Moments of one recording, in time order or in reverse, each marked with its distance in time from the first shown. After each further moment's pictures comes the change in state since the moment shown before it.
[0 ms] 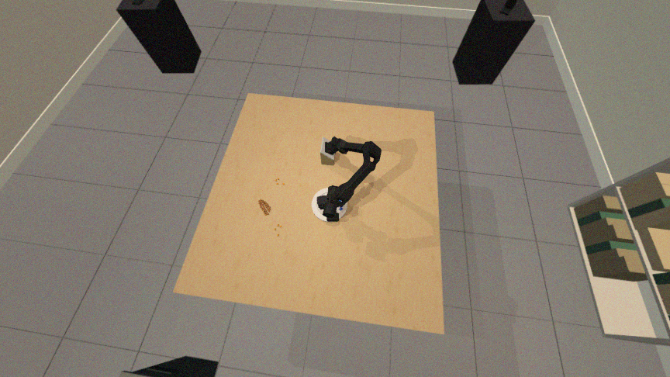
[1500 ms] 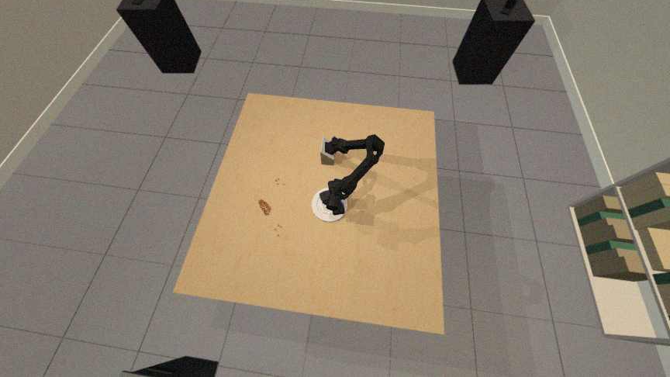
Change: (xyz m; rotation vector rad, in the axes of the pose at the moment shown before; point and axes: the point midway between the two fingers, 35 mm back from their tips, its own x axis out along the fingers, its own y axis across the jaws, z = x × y) arm -0.004 -0.034 -0.013 -0.194 -0.001 0.005
